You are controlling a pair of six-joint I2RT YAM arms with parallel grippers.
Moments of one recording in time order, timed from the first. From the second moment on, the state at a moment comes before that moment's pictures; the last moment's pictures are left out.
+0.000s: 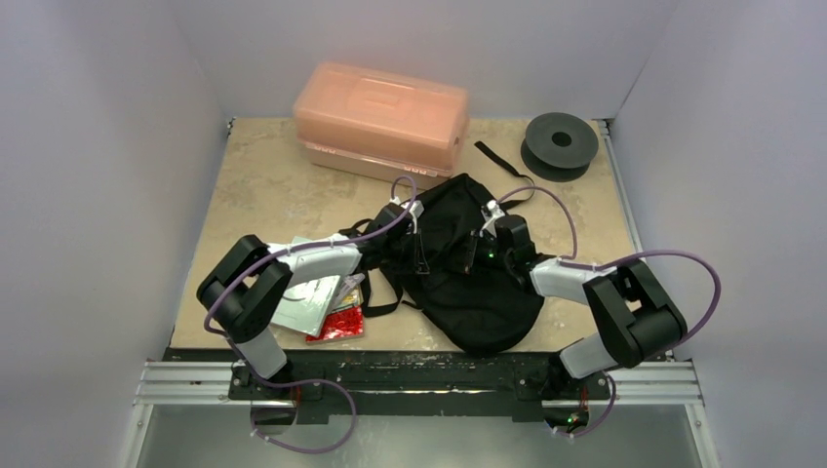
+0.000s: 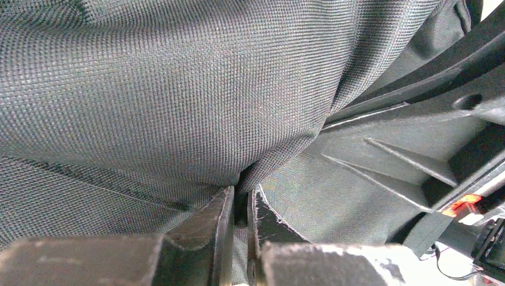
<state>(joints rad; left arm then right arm) -0.75 1.69 0.94 -0.09 0.18 -0.69 0.45 1.49 0.52 0.33 -0.39 0.68</state>
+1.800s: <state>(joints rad) -0.72 1.67 1.00 -0.18 0.14 -0.67 0.41 1.39 0.57 0.13 -0.34 0.84</state>
